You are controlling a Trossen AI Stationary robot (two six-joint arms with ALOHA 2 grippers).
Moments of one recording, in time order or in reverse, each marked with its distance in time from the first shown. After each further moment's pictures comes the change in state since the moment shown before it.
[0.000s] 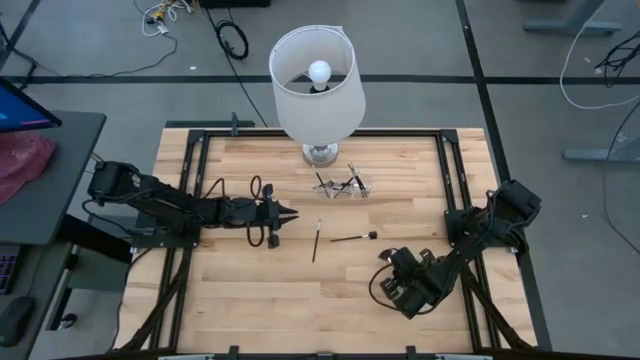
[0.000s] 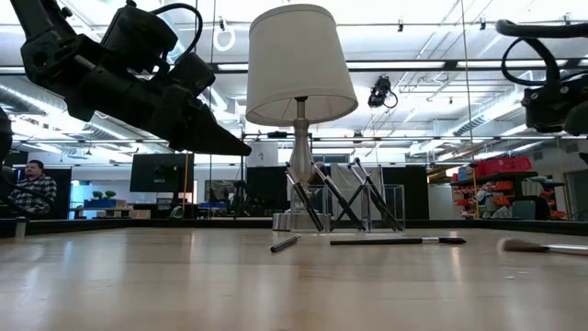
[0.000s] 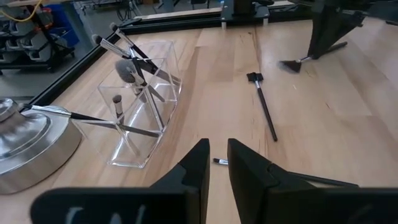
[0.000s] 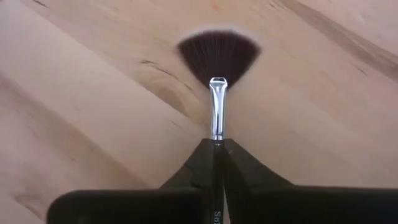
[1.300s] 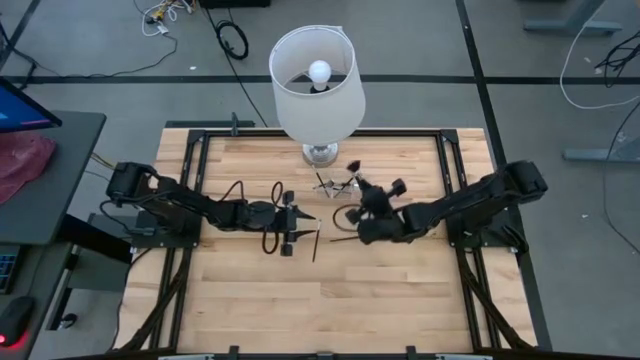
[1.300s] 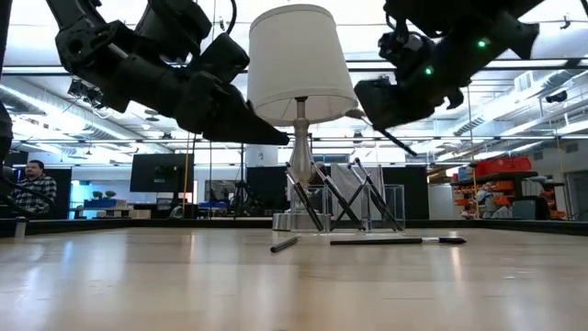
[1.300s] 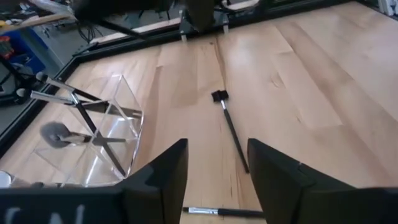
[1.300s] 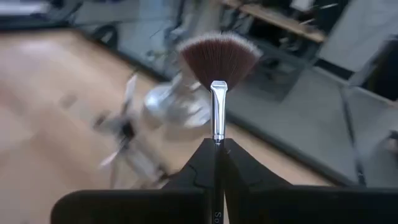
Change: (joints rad) left arm -0.032 0.164 0.198 -0.038 0.093 0.126; right arm -0.519 -0.206 -0.005 0.519 0.796 -1.125
